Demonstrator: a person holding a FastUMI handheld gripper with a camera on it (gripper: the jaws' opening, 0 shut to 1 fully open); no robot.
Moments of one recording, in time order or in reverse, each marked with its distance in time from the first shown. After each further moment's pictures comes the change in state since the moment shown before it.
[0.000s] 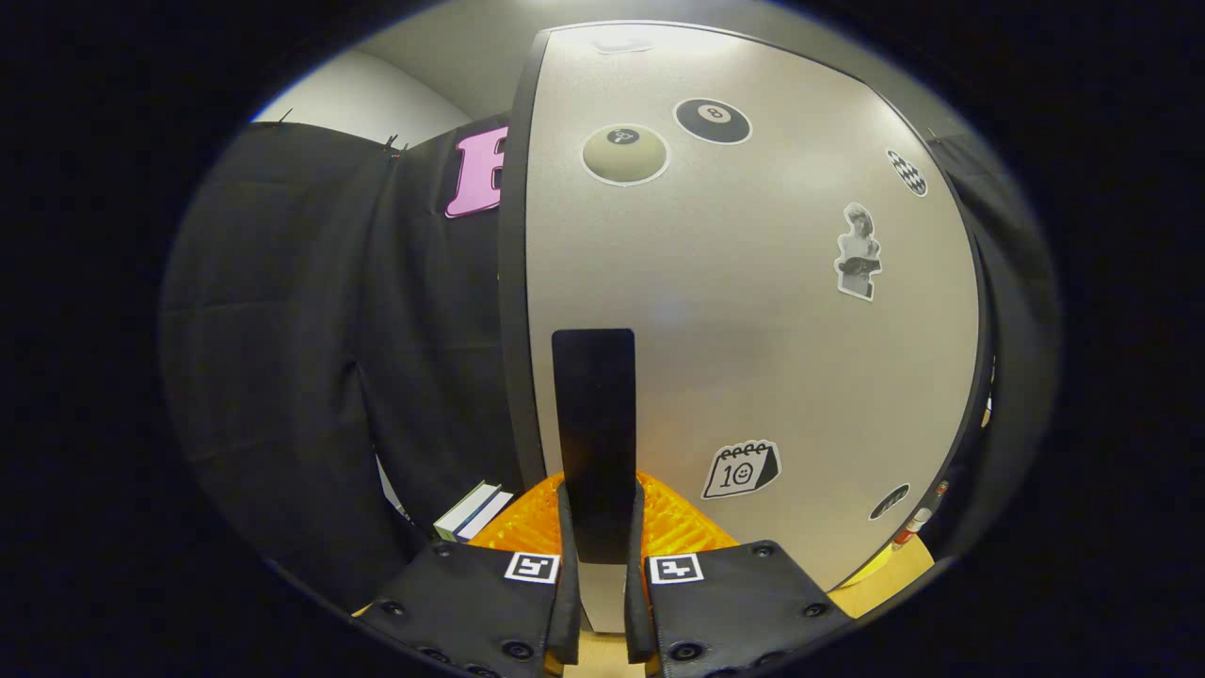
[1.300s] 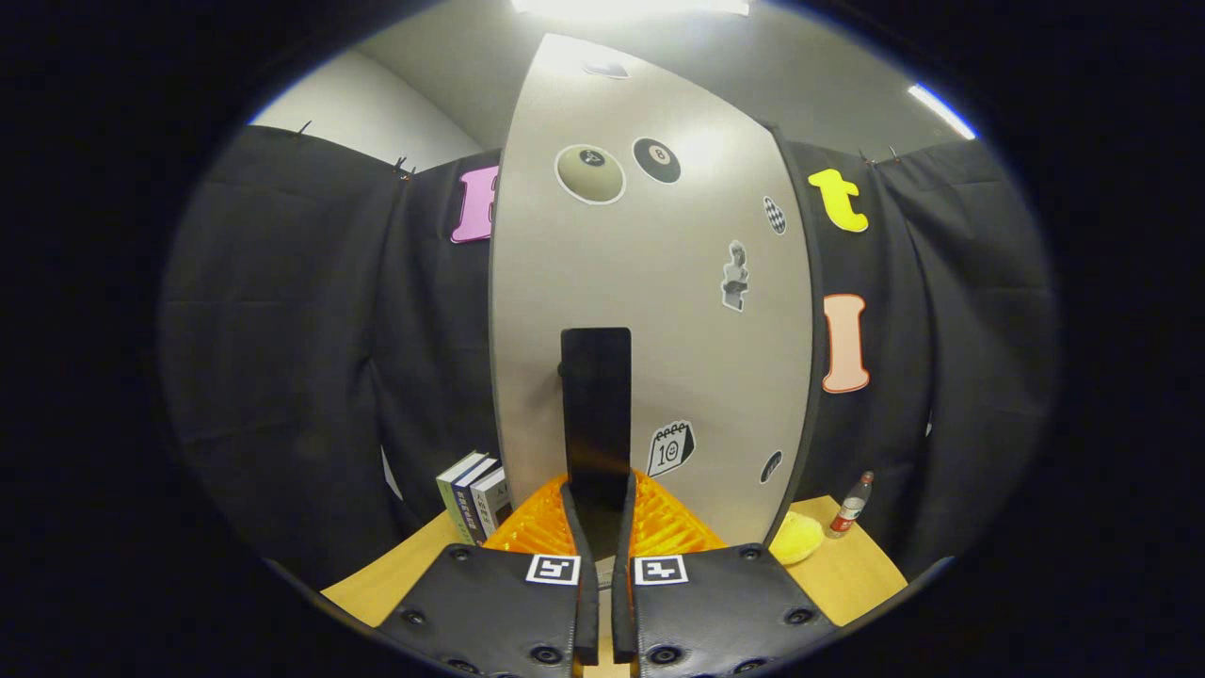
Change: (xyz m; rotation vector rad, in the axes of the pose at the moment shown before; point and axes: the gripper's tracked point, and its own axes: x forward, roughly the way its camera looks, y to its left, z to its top) arm -0.185 -0.065 -0.020 -0.019 -0.049 -0.041
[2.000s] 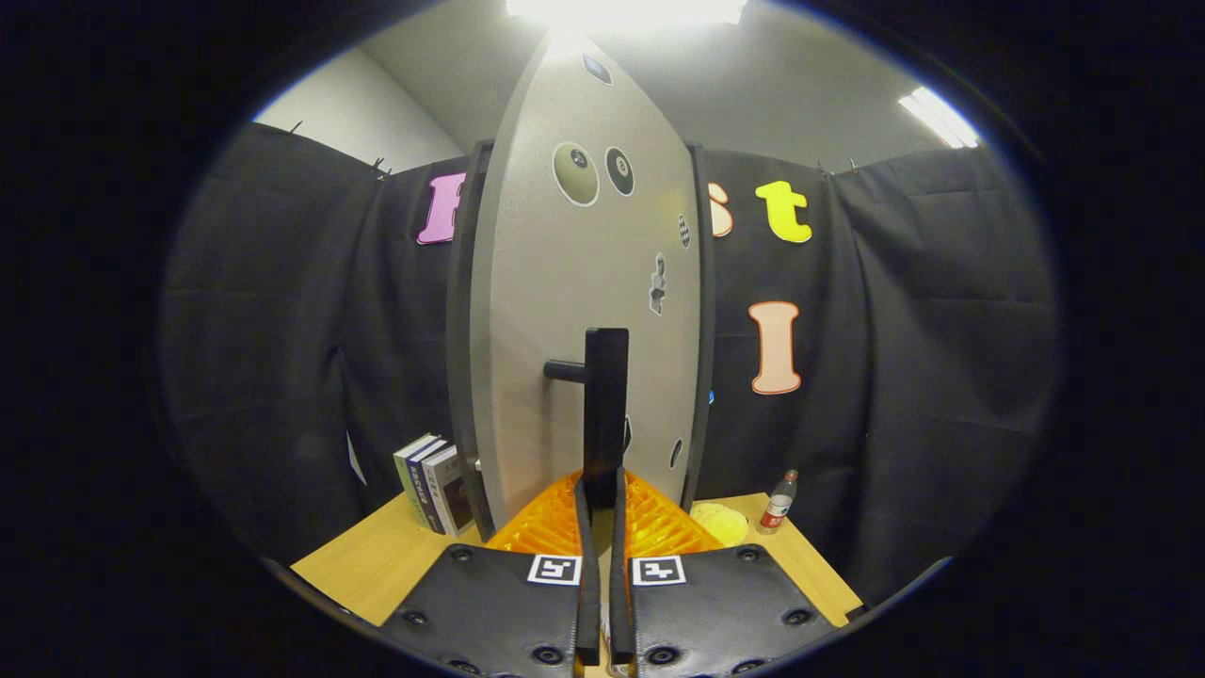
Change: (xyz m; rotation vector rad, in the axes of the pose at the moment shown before) arm -0.081 -0.096 -0.004 -0.015 0.015 -0.090
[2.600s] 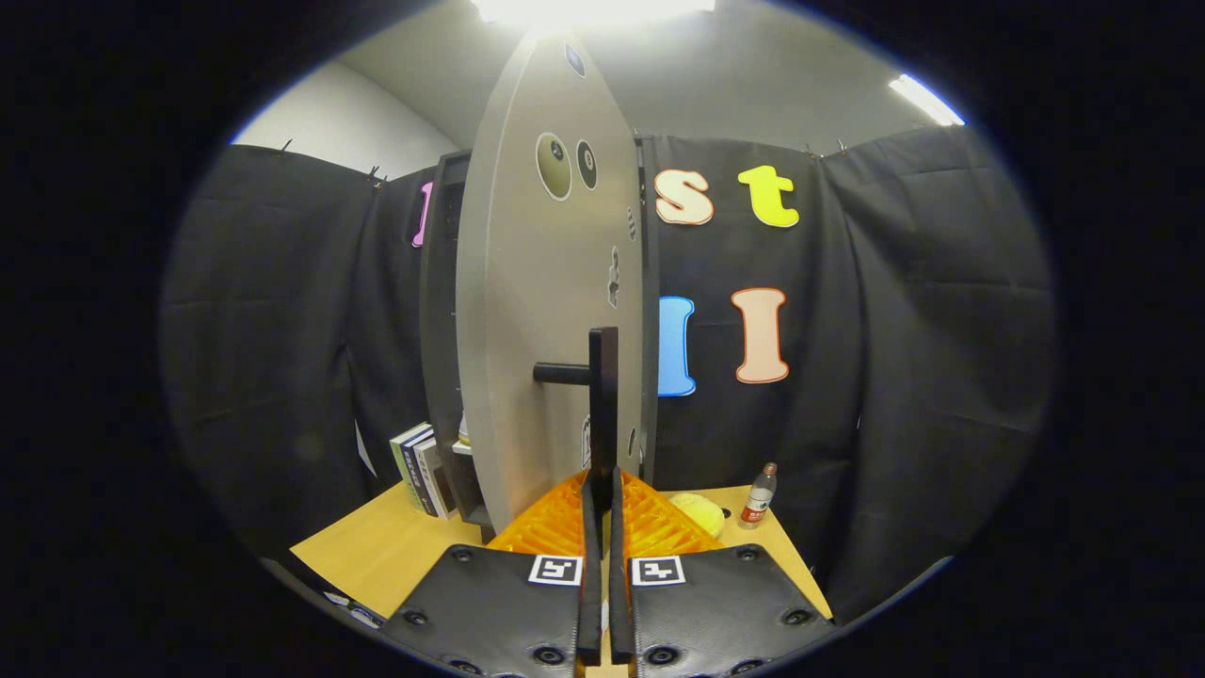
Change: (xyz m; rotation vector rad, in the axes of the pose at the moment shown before) arm -0.018 -0.100 -0.001 0.009 0.026 0.060
